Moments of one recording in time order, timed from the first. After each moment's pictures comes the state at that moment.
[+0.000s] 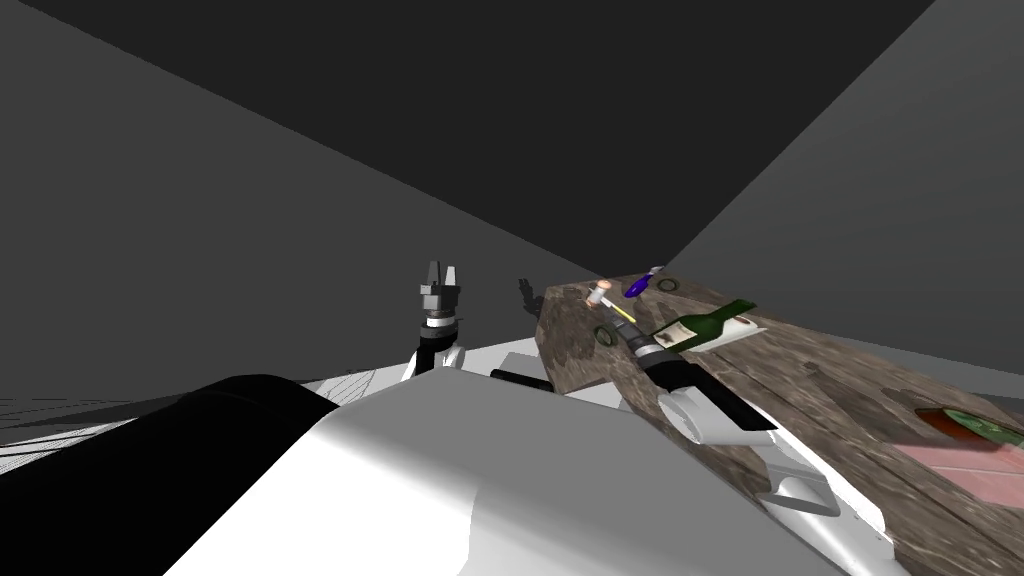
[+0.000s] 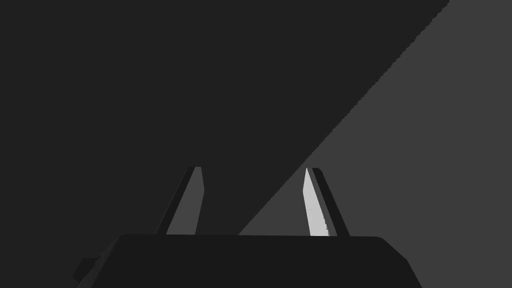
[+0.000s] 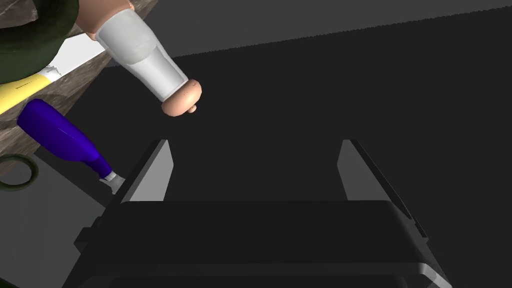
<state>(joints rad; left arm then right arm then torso) 0.53 -0.04 -0.04 -2.32 -0.12 -0.61 0.07 0.48 -0.75 -0.03 -2.14 -0.50 0.14 0.69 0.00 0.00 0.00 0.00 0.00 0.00</state>
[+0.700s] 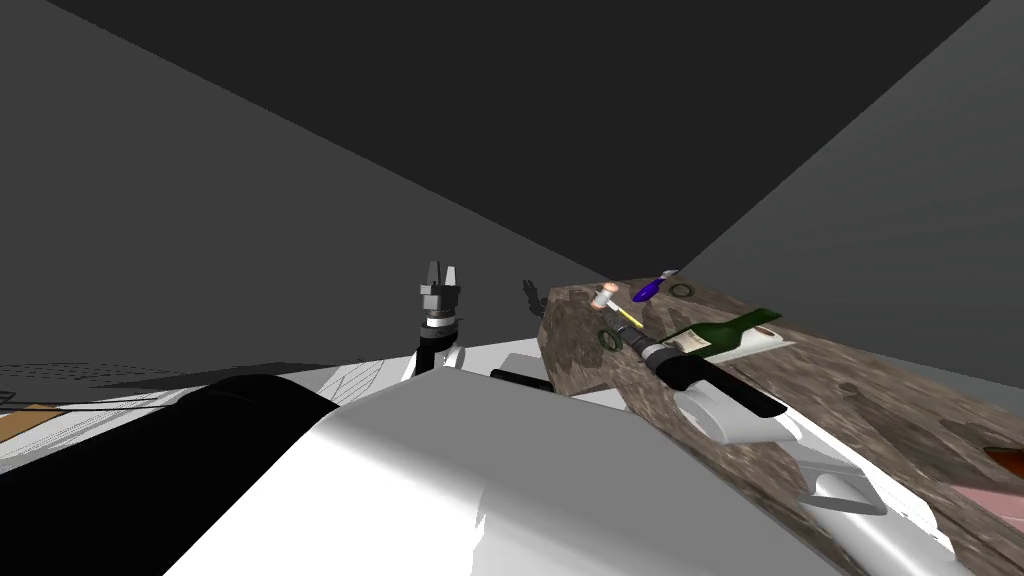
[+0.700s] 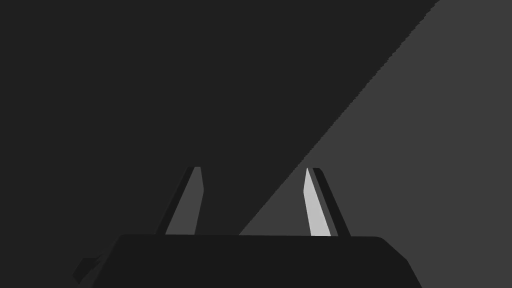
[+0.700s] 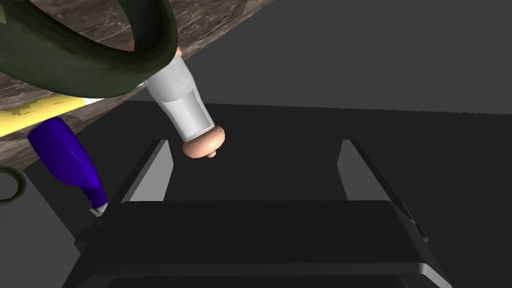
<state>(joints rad) 0.53 -0.04 -0.04 -2.32 -0.12 -0.61 0.07 0.47 -0.90 -0.04 -2.12 -0.61 0.31 0.80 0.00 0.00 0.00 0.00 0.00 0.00</state>
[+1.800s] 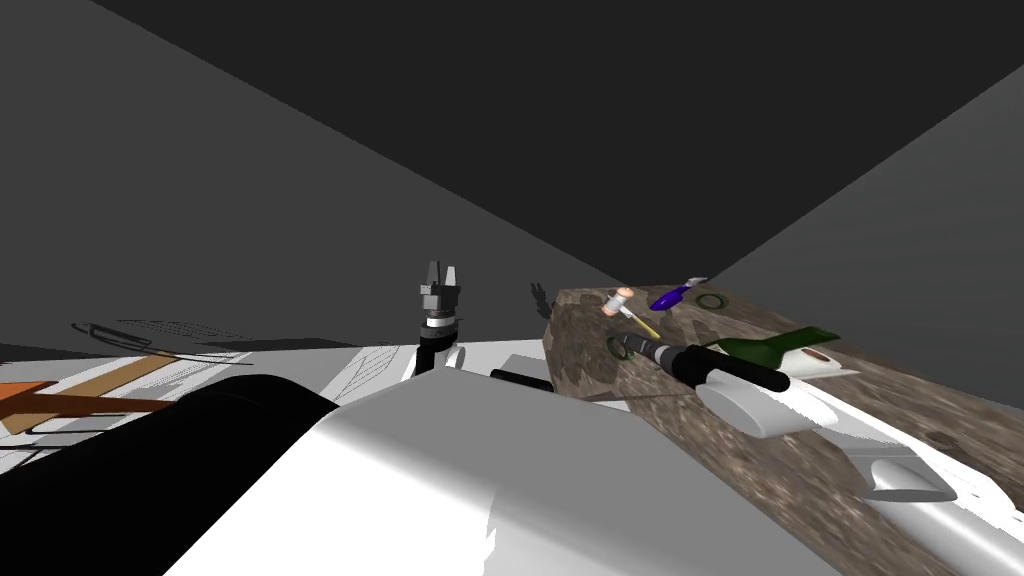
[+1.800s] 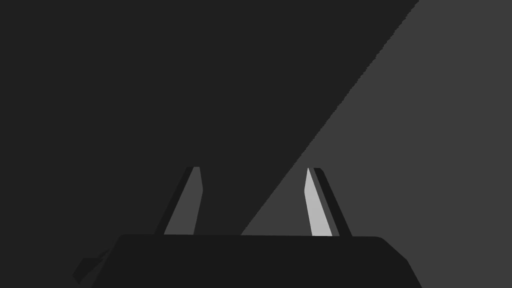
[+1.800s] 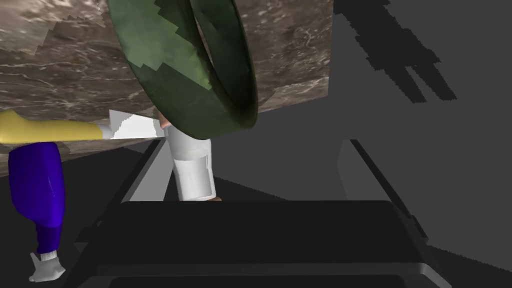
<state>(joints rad) 0.53 -0.04 -0.04 -2.32 -0.12 -0.61 0.07 0.45 -1.15 -0.03 -2.08 -0.78 0.57 0.96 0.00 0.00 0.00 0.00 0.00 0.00</state>
